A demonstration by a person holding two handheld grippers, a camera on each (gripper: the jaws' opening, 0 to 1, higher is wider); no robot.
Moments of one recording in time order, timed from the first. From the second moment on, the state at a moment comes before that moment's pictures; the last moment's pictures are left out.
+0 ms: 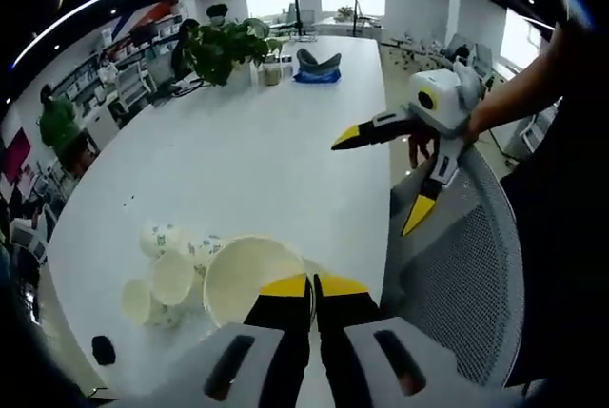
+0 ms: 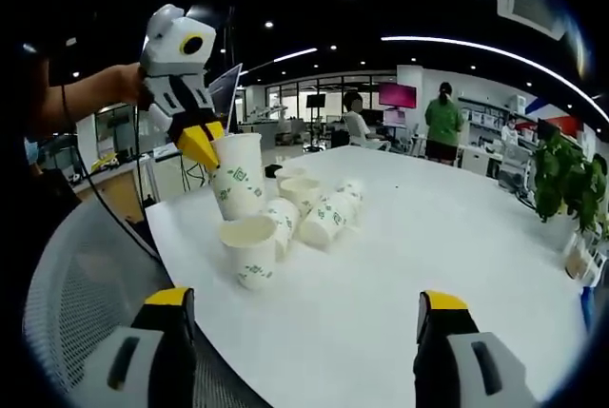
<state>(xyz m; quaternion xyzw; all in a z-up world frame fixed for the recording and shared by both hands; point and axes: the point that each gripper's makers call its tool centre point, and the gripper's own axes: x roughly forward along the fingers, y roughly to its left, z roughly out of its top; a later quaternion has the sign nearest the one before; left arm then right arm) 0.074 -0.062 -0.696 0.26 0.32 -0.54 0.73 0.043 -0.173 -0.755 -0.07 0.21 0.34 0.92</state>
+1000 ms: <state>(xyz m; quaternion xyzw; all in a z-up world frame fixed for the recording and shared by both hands) 0.069 -0.063 -0.741 0.32 0.35 -0.56 0.68 0.044 -0.175 -0.759 -0.08 0.21 0.33 0.92</state>
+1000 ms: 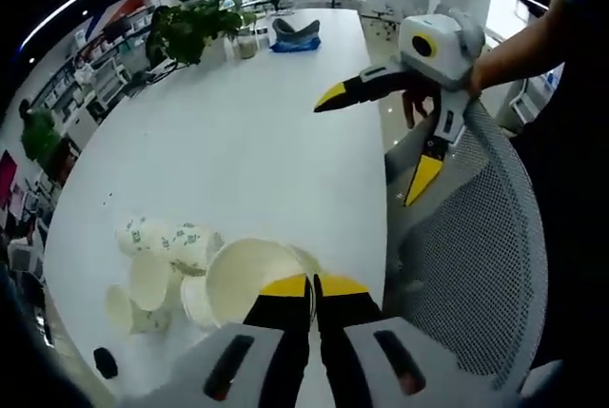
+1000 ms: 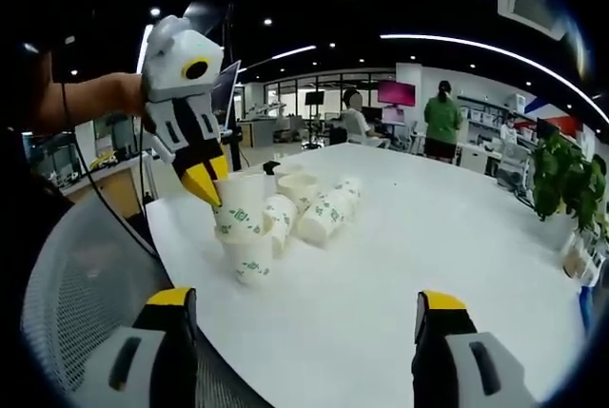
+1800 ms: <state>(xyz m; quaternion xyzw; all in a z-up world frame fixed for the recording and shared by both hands) 0.068 -0.066 -0.769 0.31 0.39 -0.58 0.65 0.043 -0.176 -0.759 -0.08 0.22 0.33 0.91</state>
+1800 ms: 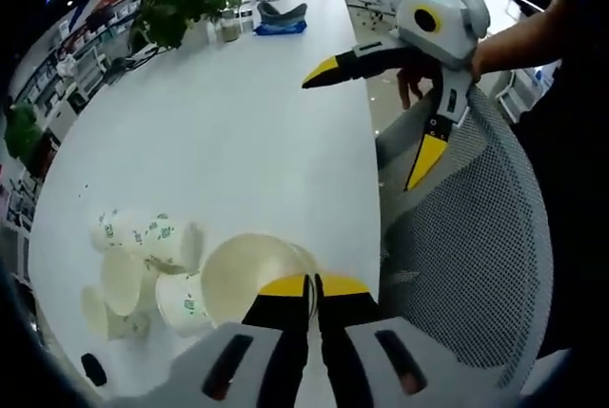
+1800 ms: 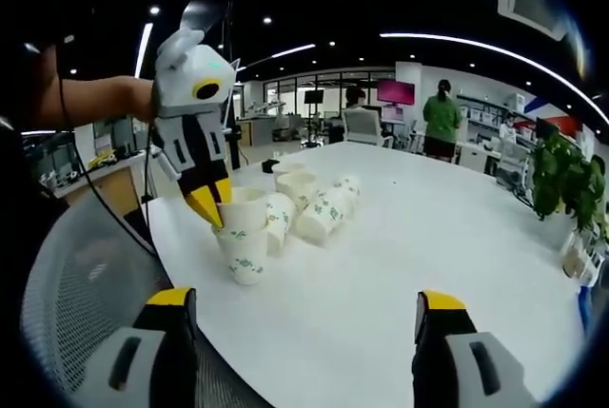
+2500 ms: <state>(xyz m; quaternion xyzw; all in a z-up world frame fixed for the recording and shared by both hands) 0.052 -0.073 -0.779 0.29 0.40 -0.61 0.62 0.044 -0.177 -0.760 -0.07 0.22 0.33 0.92</state>
